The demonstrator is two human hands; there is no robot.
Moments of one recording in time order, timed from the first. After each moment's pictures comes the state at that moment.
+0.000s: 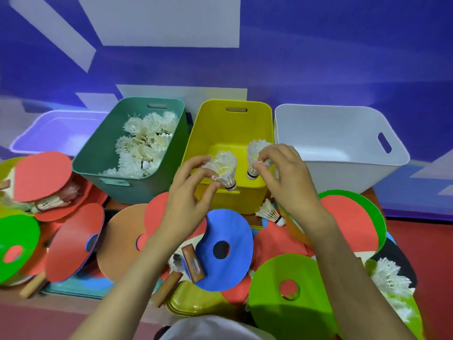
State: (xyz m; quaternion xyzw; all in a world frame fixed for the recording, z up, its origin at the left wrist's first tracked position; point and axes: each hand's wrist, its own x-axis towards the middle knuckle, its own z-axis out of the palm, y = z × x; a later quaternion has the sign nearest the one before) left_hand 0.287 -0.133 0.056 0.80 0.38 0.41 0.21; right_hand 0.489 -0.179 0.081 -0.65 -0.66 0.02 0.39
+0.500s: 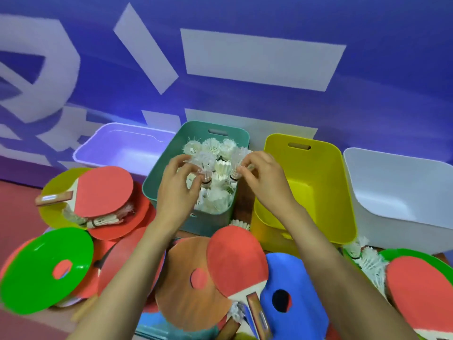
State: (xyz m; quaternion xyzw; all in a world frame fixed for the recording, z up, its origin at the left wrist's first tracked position) left_hand 0.138 0.011 0.059 0.73 0.53 0.40 0.15; right_hand 0.337 -0.013 0.085 -0.60 -0.70 0.07 0.38
